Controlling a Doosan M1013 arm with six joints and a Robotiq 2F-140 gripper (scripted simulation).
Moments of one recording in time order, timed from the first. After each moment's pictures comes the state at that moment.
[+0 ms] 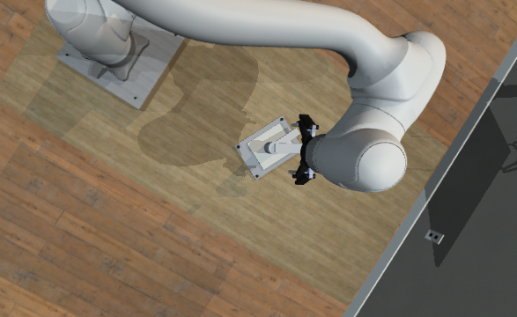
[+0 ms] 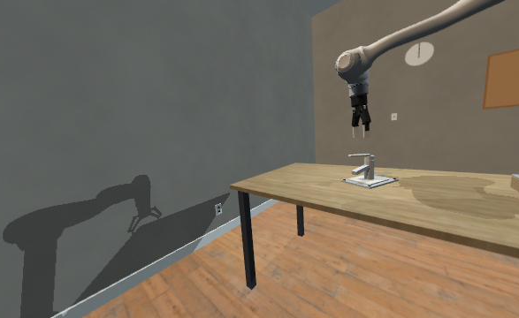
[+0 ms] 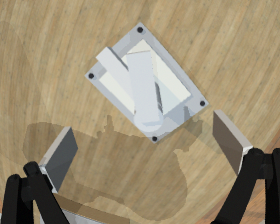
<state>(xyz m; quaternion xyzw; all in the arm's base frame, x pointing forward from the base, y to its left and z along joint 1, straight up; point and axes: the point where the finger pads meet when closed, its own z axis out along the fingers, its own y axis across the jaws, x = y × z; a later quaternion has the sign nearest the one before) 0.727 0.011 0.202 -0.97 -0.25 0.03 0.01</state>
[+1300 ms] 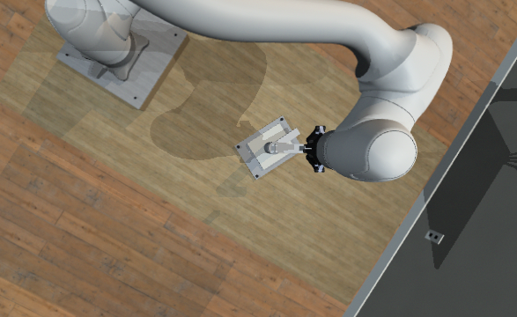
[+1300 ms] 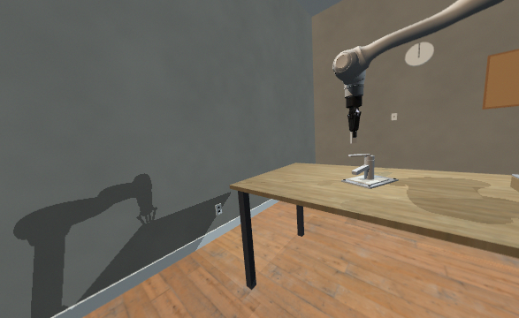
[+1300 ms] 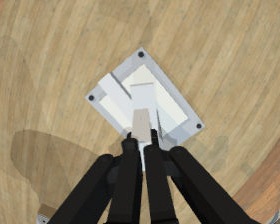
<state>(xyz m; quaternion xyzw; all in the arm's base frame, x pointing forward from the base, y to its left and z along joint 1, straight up) 0.759 0.032 0.197 -0.96 -0.26 0.00 0.00</state>
